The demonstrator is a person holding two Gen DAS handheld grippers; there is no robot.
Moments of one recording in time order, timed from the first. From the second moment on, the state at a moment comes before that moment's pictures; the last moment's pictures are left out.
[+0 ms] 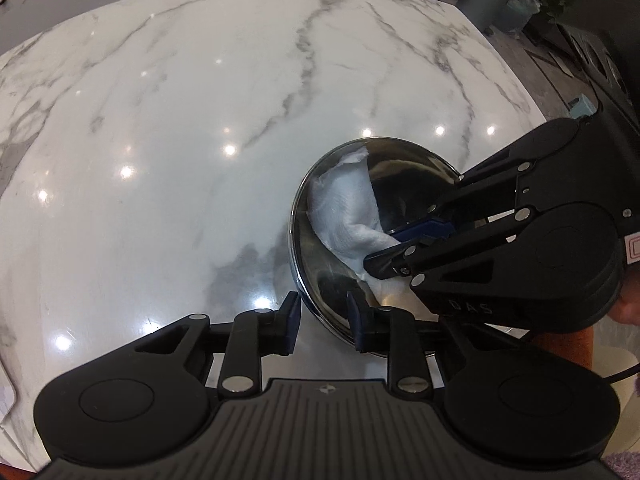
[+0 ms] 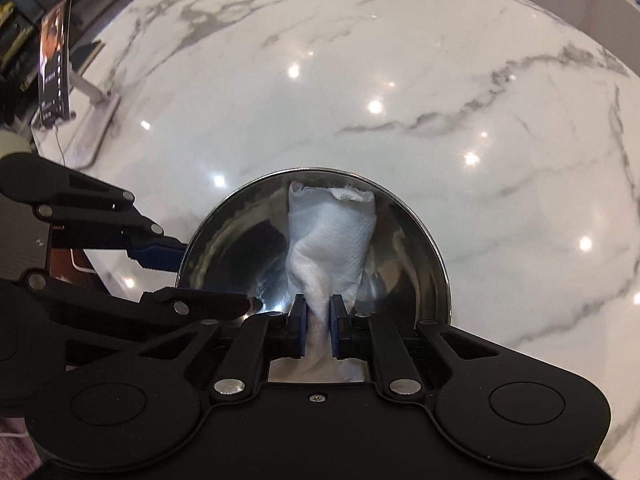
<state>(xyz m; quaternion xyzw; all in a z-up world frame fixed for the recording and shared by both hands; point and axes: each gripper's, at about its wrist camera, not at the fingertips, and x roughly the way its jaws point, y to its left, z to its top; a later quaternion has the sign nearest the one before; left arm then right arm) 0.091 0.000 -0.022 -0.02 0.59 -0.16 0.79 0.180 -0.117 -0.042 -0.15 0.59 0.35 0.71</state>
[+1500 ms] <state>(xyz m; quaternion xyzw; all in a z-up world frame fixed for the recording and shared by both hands) 0.097 0.007 -0.023 -0.09 0.58 -0.13 0.80 0.100 -0.218 0.025 -0.12 0.43 0.23 0.87</state>
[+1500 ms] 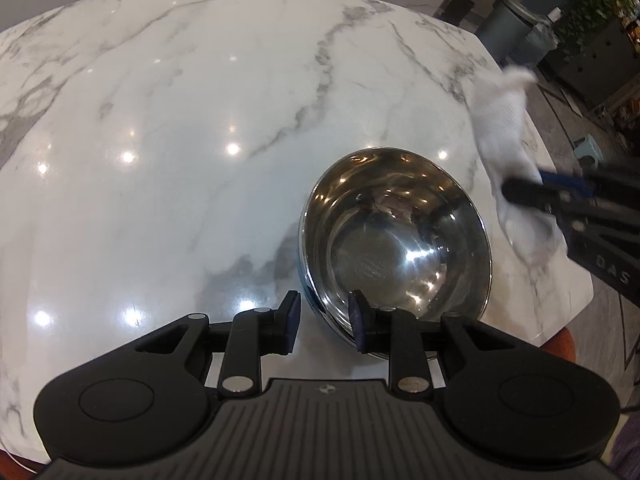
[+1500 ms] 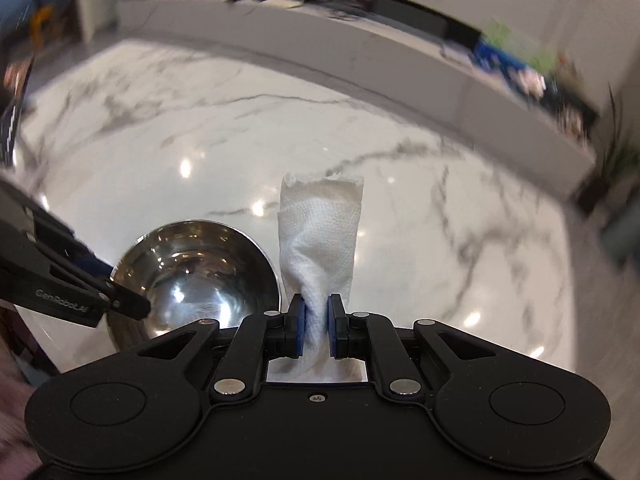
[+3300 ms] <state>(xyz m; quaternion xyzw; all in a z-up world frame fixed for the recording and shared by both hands) 0.083 -0.006 -0.031 -0.09 0.57 -0.09 0.81 -0.007 -0.269 -0.037 0.15 0.40 0.21 0.88</state>
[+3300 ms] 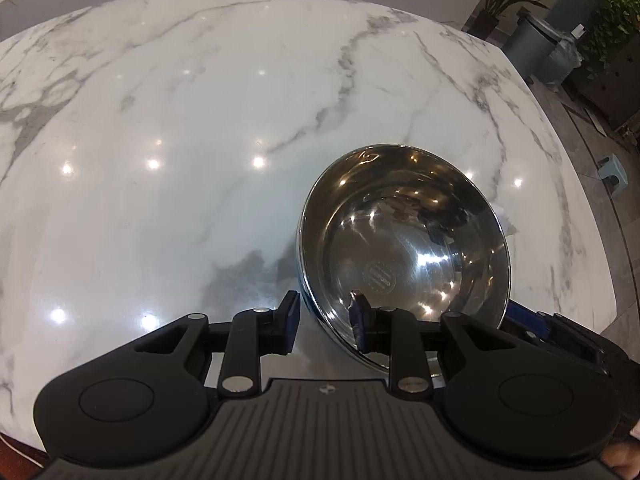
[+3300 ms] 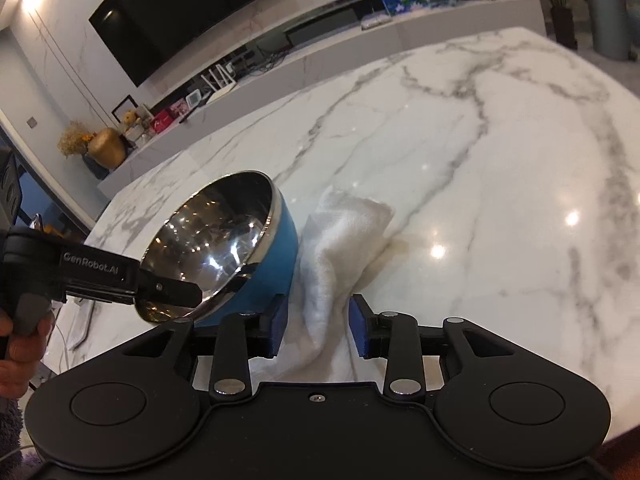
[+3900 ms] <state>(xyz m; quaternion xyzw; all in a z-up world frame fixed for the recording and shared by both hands) 0.078 -0.017 -0.034 -0.05 0.57 -0.10 0.81 -0.001 -0.244 -0.046 0.10 0.39 0.19 0.89</state>
